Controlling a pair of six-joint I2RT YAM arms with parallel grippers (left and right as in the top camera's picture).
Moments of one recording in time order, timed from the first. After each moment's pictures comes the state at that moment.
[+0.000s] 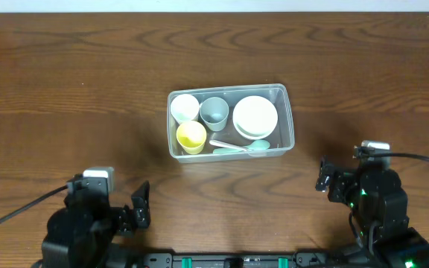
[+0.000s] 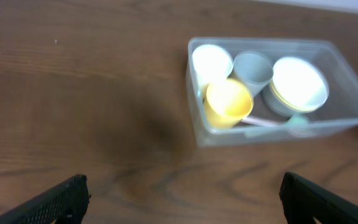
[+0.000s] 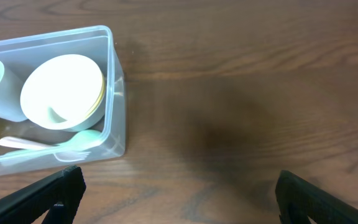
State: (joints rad) left arm -0.25 0.34 0.85 -1.09 -0.04 -0.25; right arm 0.29 0.50 0.65 -0.81 0.24 0.33
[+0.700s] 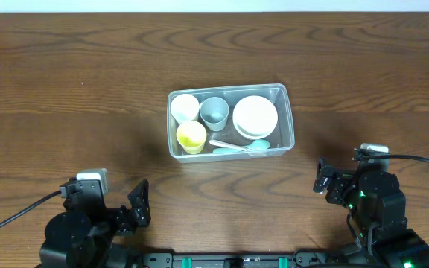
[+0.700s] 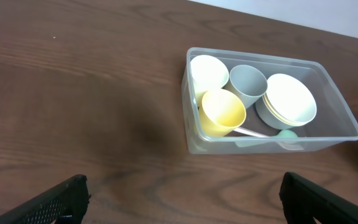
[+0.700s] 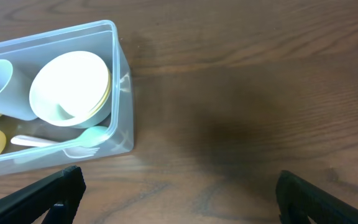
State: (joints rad) left arm -0.25 0.32 0.84 -1.08 -0.04 -0.33; right arm 0.29 0.49 0.63 -0.81 0.21 0.38
